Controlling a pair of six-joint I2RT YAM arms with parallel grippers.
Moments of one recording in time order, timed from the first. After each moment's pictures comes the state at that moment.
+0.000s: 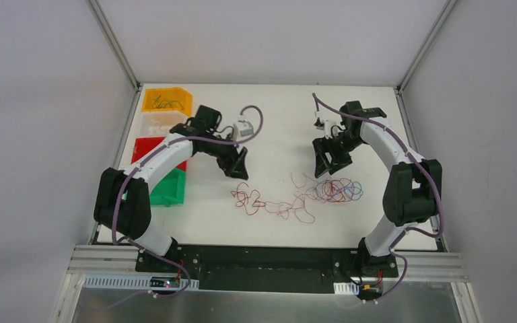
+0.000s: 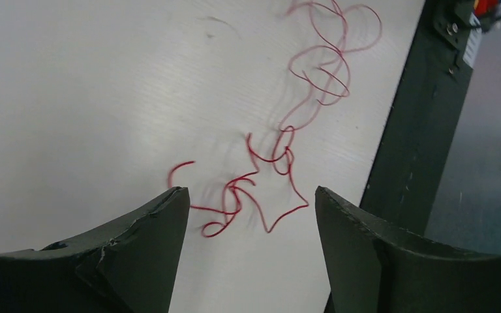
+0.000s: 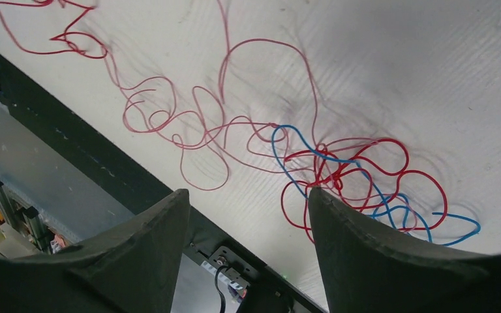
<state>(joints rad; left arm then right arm) -0.33 1.54 1.18 -0.63 0.80 0.35 0.20 1.68 1.37 -1.17 -0.51 -0.29</state>
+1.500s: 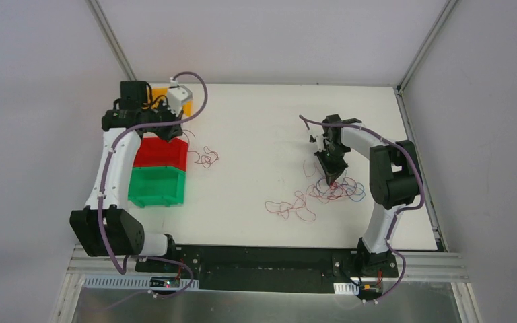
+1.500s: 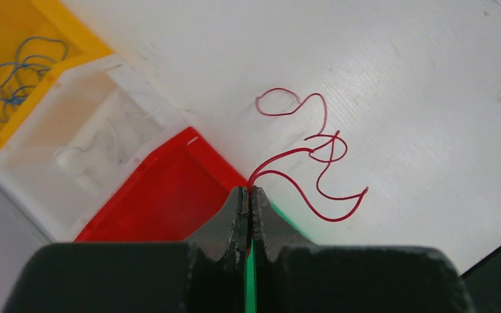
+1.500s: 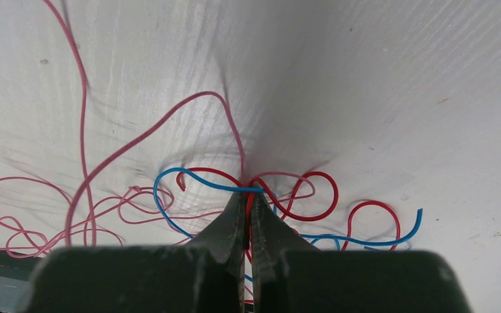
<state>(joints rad) 0.00 1.37 1.36 -0.87 0.47 0.63 0.27 1.89 1.27 -0.96 -0.09 -0.18</state>
